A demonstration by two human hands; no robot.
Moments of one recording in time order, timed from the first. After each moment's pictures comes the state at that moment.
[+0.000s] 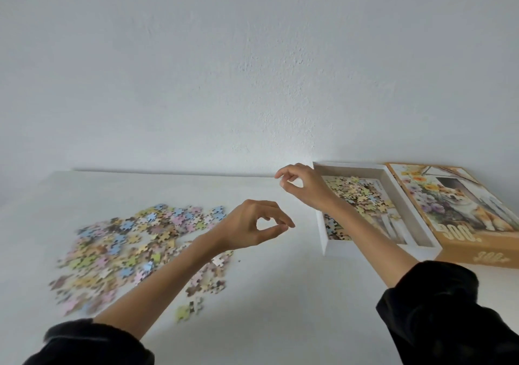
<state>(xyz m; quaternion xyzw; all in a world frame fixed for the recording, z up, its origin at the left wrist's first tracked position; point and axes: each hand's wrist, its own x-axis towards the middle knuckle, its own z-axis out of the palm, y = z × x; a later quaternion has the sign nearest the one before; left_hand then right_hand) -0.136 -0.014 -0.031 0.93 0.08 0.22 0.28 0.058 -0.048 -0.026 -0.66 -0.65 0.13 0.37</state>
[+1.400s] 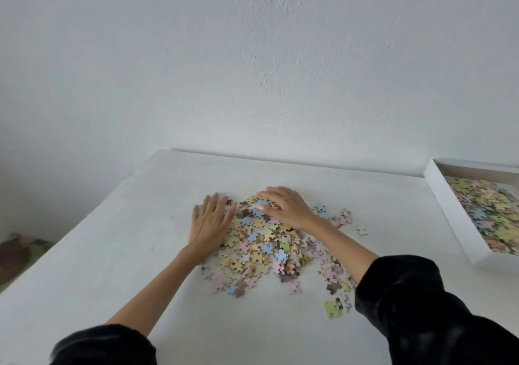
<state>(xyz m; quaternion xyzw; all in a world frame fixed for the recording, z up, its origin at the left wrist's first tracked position) -0.402 0.123 -0.123 0.81 0.53 0.15 0.17 -0.191 0.093 -0.104 -0.65 -0.73 0.17 0.12</state>
